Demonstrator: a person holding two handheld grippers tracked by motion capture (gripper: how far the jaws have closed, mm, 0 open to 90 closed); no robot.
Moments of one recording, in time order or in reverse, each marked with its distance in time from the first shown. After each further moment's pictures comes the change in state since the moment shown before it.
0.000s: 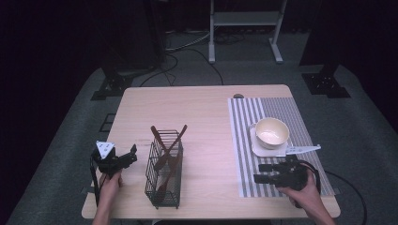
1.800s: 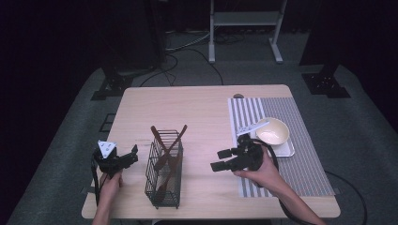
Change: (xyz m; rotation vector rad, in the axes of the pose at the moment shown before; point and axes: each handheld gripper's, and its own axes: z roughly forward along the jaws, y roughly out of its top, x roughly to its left) left arm -0.002 0.000 0.002 0.013 -0.009 0.027; right arm 0.057 0.084 0.095 0.151 0.096 -0.101
